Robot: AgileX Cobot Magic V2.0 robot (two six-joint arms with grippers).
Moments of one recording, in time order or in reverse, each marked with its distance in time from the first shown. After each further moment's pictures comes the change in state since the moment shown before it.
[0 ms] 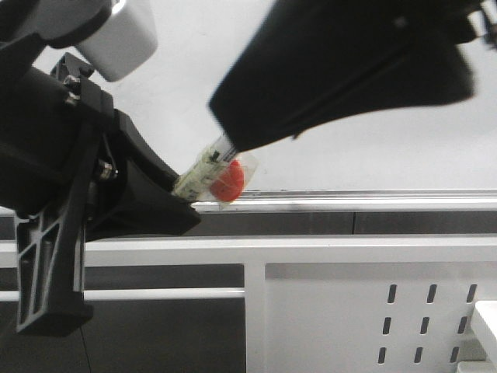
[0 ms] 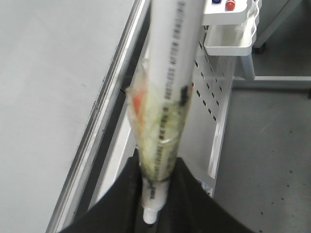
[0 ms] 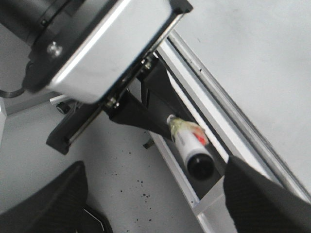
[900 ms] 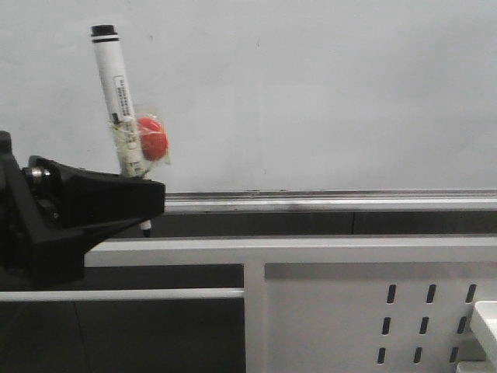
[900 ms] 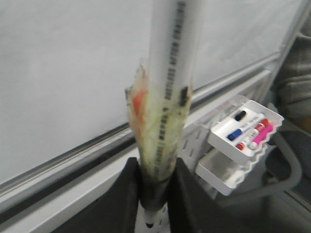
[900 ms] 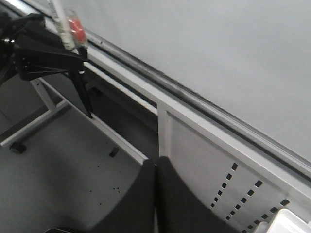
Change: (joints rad) left arm 0.245 0.277 0.336 -0.501 -1.059 0.000; right arm -0.327 -0.465 0.223 0.010 0.187 0.084
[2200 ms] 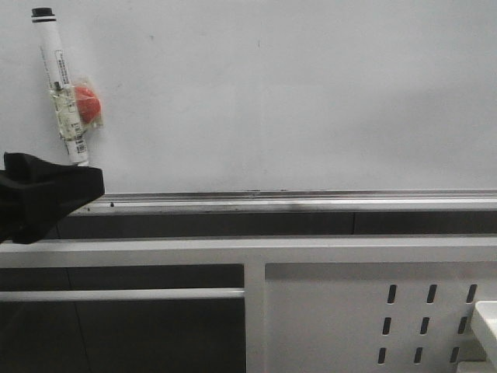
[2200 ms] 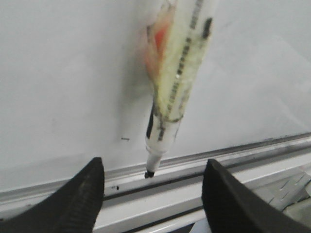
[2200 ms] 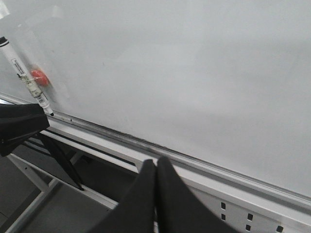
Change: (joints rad) left arm 0.004 -0.006 0.050 -0.432 -0.001 0.000; right arm -0.112 -0.010 0.017 -0.006 -0.203 0.204
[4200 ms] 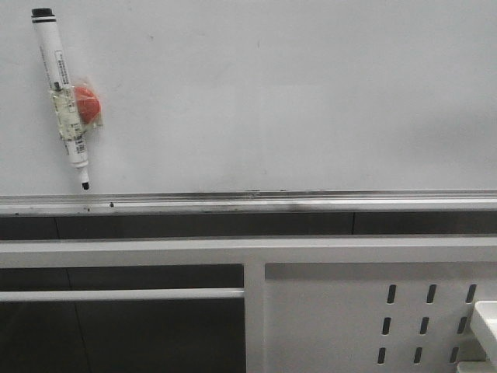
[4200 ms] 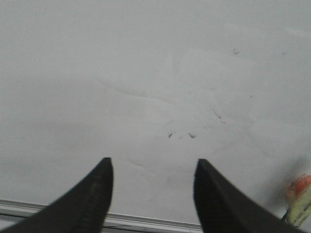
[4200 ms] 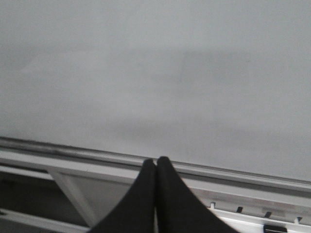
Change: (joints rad) left arm 0.504 -1.020 -0.184 -0.109 1.223 0.176; right arm -0.301 -0.127 0.020 -0.085 0.139 0.000
